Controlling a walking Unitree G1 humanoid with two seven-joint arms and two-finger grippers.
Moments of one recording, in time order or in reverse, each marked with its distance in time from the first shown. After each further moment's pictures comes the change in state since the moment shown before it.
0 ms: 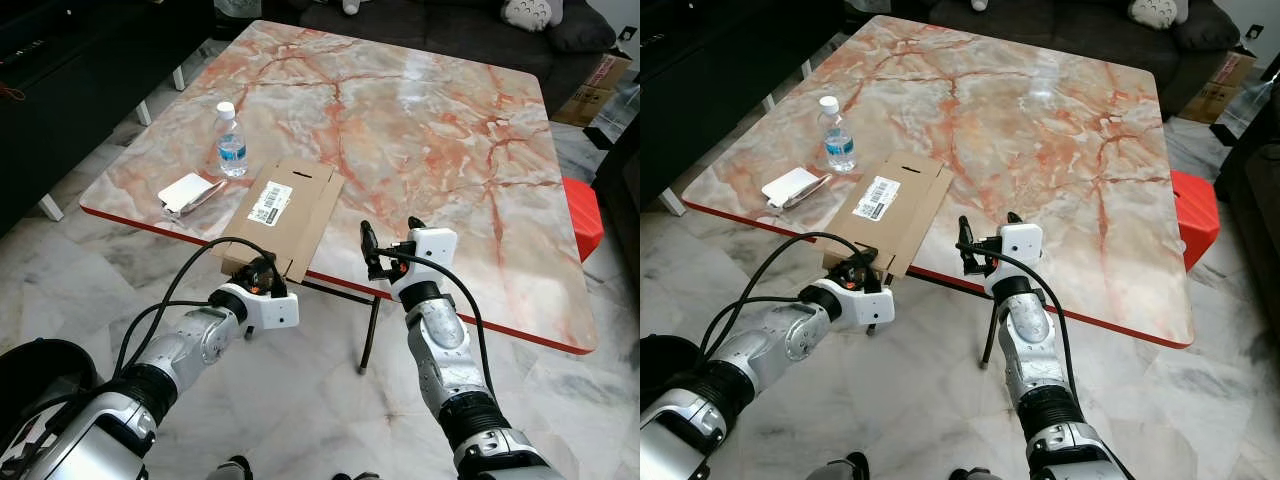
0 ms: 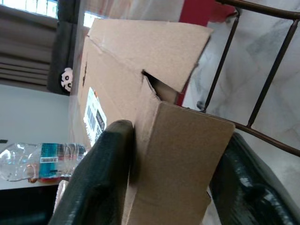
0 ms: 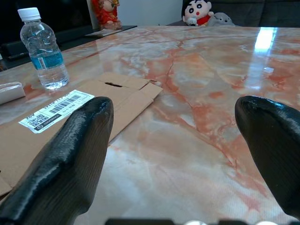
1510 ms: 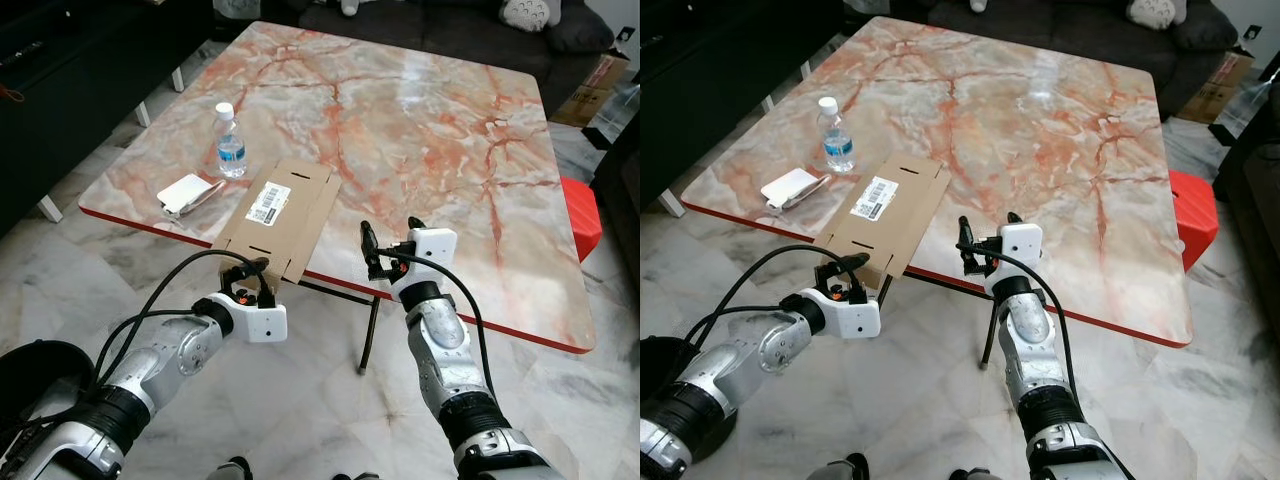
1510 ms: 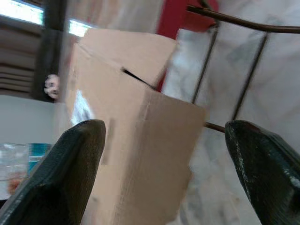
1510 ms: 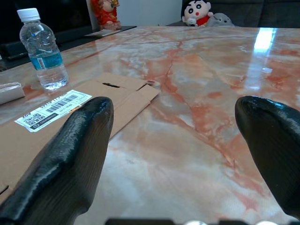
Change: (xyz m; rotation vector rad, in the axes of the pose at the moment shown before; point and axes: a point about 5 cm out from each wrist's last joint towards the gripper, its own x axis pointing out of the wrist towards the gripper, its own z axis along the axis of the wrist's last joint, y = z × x) left arm -0.023 0.002 0.001 -0.019 -0.041 -0.056; right arm 0.000 0.000 0.000 -0.001 0.001 -0.001
